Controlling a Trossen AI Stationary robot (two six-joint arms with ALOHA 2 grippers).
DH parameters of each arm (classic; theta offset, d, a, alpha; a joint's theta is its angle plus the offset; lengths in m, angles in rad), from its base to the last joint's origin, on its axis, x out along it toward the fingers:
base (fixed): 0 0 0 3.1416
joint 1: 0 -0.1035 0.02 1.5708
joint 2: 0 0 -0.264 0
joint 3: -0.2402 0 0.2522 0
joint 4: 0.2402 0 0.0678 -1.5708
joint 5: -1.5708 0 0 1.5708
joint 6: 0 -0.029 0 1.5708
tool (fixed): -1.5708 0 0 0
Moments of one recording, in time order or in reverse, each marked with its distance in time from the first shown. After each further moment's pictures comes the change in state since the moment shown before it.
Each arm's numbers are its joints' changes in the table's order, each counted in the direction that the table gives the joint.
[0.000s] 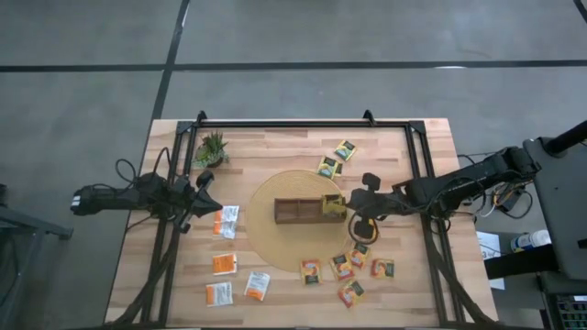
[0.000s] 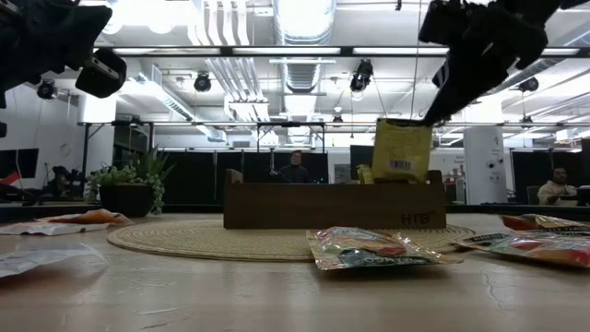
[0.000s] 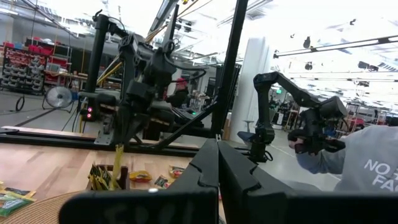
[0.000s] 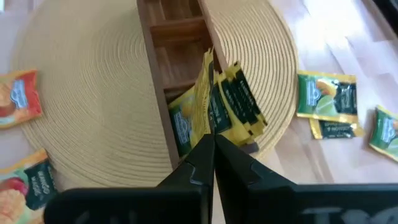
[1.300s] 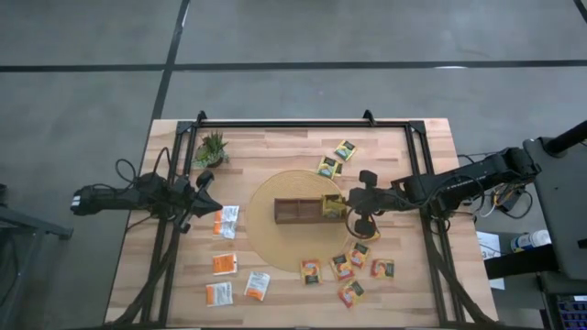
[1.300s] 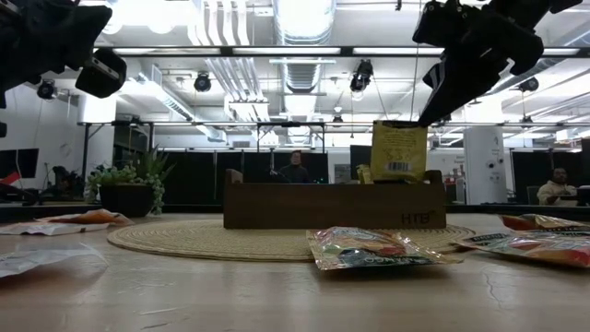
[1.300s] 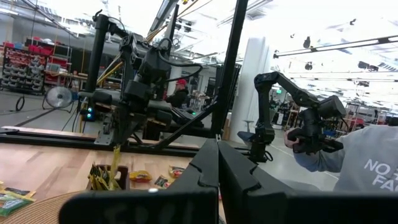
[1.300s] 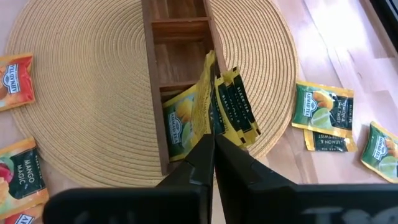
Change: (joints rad) left arm 0.000 0.000 0.000 0.000 0.000 0.000; right arm 0.050 0.004 -0.002 -0.007 -0.051 0.127
